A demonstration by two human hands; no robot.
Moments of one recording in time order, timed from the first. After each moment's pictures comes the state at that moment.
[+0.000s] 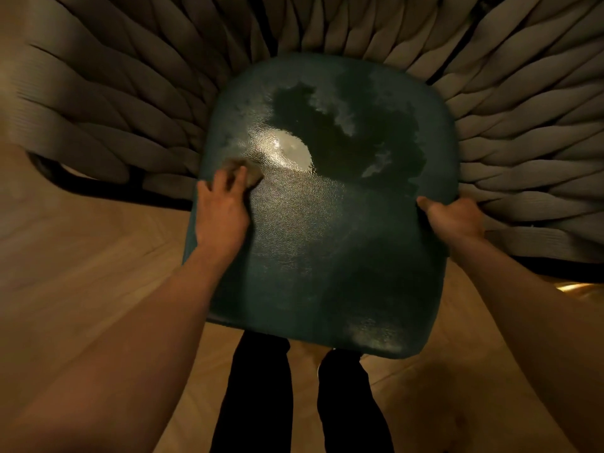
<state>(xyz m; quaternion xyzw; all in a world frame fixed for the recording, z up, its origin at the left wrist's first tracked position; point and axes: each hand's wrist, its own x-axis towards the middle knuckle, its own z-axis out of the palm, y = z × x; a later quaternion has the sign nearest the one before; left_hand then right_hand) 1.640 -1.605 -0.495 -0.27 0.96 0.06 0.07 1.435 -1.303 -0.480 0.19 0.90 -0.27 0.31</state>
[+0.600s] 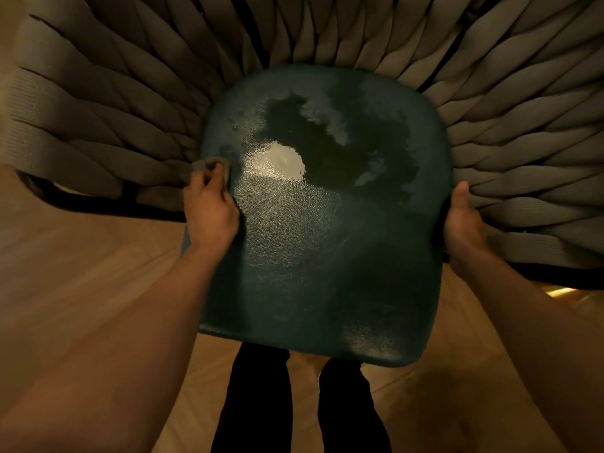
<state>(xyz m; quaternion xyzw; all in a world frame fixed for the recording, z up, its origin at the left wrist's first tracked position) 1.623 -1.617 -0.497 -0.39 0.90 0.18 -0.05 1.433 -1.288 -0.482 0.25 0.84 -0.37 0.31</state>
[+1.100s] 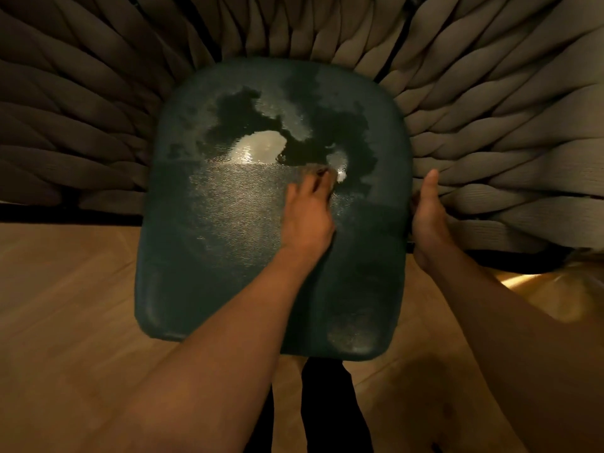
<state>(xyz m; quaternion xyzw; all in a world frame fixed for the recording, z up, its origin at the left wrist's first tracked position) 1.526 -1.436 -0.485 -0.23 0.93 0.28 0.05 1.435 -1.274 -0.475 0.31 0.76 -0.47 0.32</state>
